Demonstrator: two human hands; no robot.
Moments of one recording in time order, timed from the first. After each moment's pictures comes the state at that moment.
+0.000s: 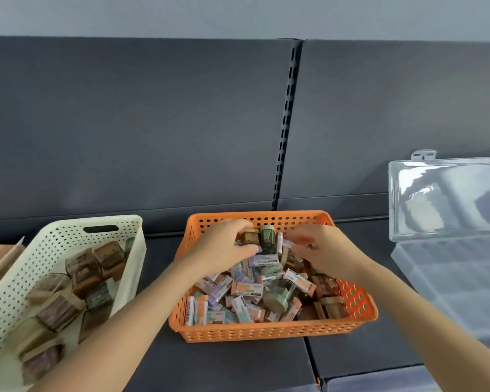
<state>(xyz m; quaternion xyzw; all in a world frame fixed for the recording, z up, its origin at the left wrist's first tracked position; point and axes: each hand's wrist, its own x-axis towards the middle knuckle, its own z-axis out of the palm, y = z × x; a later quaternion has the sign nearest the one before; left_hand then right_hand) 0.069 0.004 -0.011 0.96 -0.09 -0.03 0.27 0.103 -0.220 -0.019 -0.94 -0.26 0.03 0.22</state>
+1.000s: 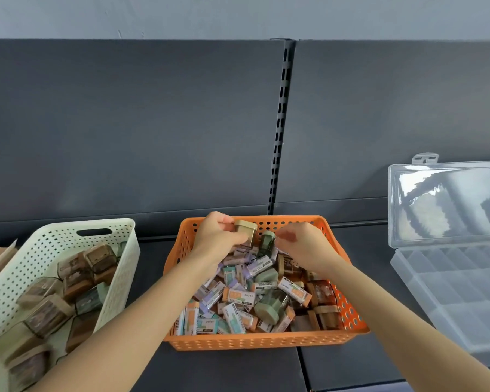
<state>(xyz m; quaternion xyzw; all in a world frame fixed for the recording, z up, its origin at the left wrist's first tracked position) 0.098 -0.011 -0.032 0.77 0.19 0.02 0.61 0.132 -0.197 -0.037 -0.94 -0.17 0.05 0.30</state>
